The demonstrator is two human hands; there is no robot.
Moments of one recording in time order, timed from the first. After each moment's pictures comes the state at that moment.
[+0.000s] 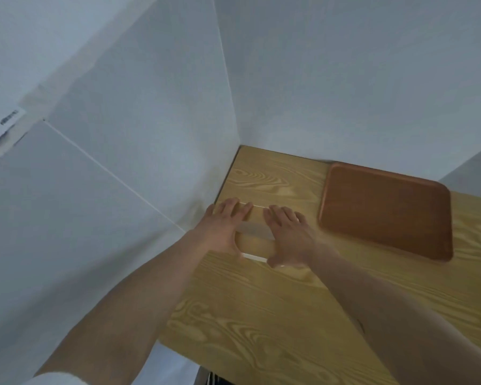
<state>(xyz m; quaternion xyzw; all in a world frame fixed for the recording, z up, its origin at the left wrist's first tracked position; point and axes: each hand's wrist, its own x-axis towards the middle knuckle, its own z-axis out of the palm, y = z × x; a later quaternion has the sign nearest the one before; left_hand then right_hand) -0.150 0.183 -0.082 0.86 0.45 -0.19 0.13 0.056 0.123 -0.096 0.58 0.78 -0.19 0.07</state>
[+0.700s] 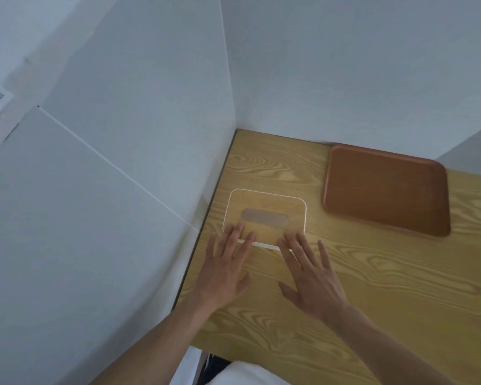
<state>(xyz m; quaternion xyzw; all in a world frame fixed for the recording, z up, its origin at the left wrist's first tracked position) -0.189 0.077 -0.119 0.87 0.46 -0.09 0.14 0.035 0.003 -0.113 0.64 0.76 -0.14 0.02</state>
